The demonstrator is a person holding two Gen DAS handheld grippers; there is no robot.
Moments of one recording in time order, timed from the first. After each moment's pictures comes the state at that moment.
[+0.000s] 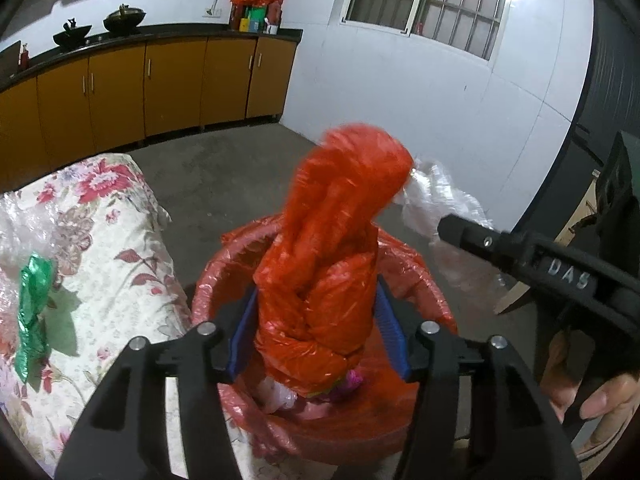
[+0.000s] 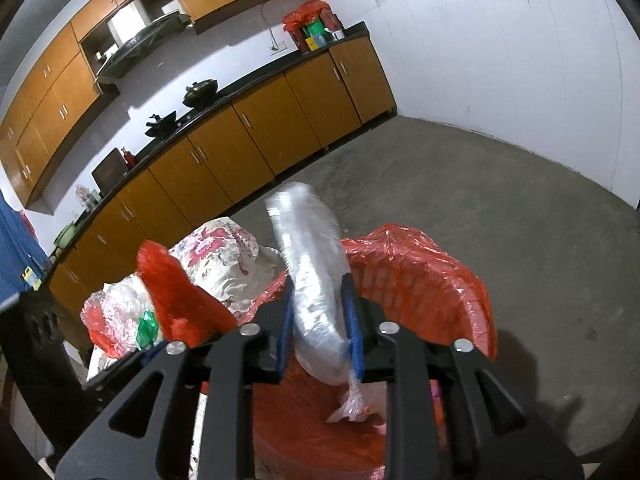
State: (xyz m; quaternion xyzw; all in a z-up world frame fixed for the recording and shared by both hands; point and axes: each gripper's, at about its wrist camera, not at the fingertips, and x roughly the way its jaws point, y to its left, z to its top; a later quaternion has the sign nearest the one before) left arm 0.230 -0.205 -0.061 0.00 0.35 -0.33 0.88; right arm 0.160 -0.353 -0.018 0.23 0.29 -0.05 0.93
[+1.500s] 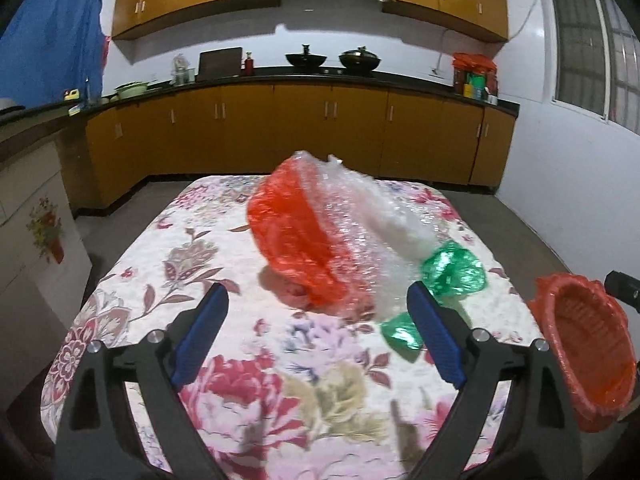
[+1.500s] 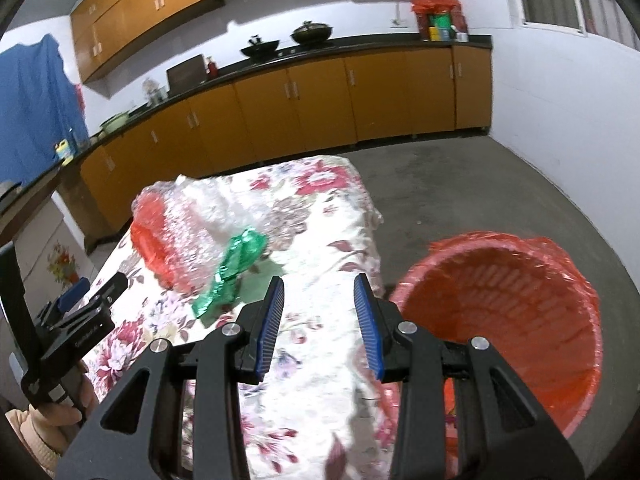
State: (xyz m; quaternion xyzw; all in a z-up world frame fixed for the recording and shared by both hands) left arm 0.197 0.081 -0.060 -0.04 0.27 0.06 0.96; right arm 0.202 -0.152 -0.017 0.05 0.33 0.09 0.94
